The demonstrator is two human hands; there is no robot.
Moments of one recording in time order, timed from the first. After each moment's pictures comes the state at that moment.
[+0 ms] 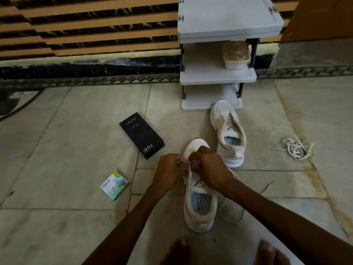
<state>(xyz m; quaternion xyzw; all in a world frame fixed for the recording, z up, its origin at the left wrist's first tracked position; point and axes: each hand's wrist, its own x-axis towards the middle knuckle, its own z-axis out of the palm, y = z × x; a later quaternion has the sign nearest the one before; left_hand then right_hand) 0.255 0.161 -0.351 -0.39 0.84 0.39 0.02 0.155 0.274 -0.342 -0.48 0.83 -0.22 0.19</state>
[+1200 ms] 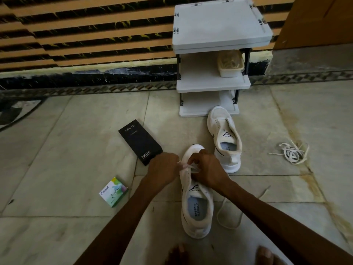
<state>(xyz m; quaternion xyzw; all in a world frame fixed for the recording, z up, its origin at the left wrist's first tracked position) 0.247 0.147 -0.309 -0.32 0.91 0.19 0.16 0.141 0.270 -0.355 -0.45 0.83 -0.27 0.19</state>
